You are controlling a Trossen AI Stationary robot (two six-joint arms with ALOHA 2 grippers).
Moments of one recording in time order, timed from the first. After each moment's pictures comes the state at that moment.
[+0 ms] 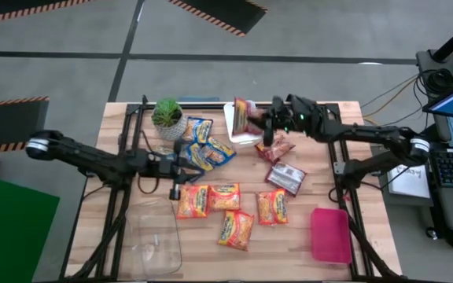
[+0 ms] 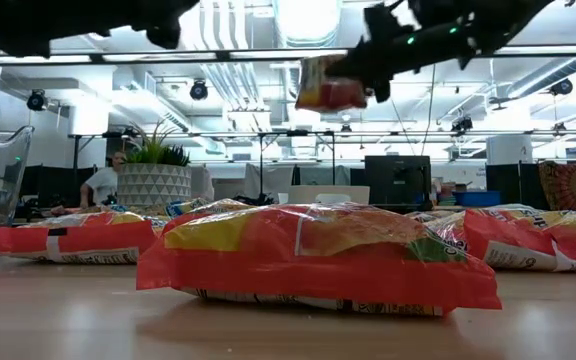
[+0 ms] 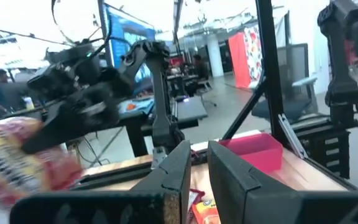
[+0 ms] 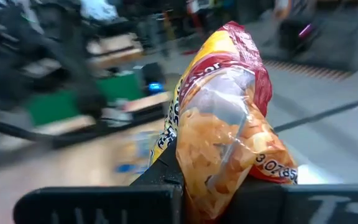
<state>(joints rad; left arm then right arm) -0.14 1.02 0.40 0.80 -0.04 0.21 -0.46 1.31 0.83 0.38 -0.21 0.05</state>
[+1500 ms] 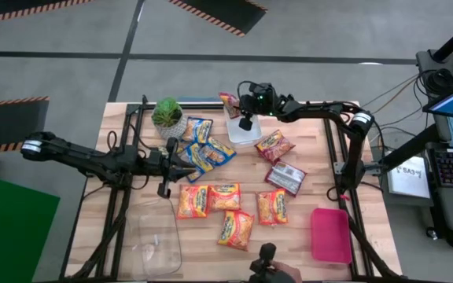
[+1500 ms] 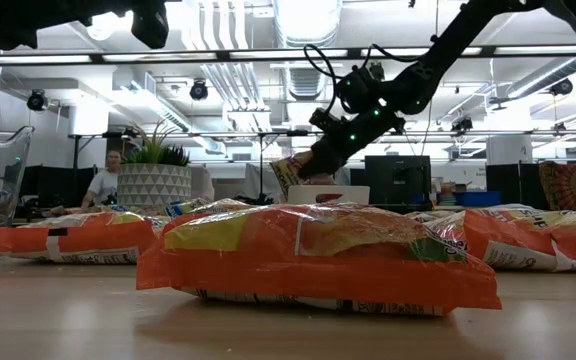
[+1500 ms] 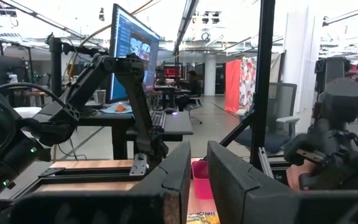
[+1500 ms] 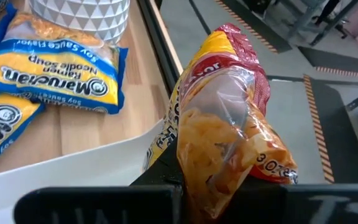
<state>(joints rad) -0.14 0.89 0.40 0.71 -0.04 -0.01 -0.63 1.88 1.16 0.27 -0.15 -0.45</state>
